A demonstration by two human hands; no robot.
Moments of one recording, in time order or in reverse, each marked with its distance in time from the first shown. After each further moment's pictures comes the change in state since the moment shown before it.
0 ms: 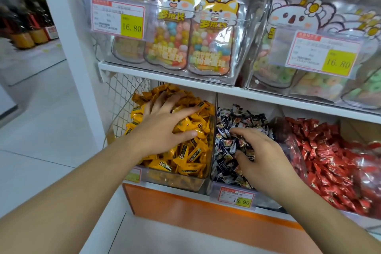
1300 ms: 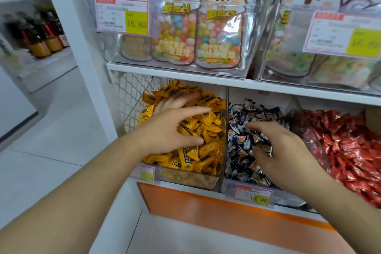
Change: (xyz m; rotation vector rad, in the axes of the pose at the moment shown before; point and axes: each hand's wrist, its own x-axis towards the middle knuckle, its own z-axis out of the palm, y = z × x) left_hand -0.015 0.004 -0.028 -0.203 -0.122 0.052; right_hand 0.001 -0.001 -0.006 -0.038 -0.030 0.026
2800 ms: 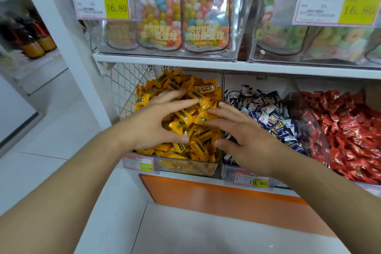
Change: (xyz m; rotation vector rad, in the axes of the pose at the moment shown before) left_hand -0.011 -0.019 -0.003 -0.016 -0.092 0.024; right_hand 0.018 -0.025 0.025 0.082 -0.254 -0.244
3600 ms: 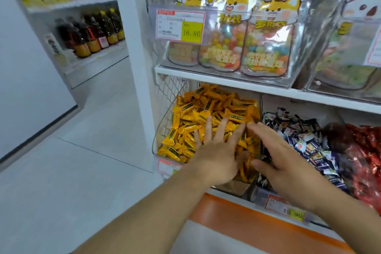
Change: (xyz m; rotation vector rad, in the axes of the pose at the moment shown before) left_hand 0.017 0.042 0.078 0.144 0.003 -0.302; right_hand -0.001 -0.014 0.003 0.081 0.059 0.088
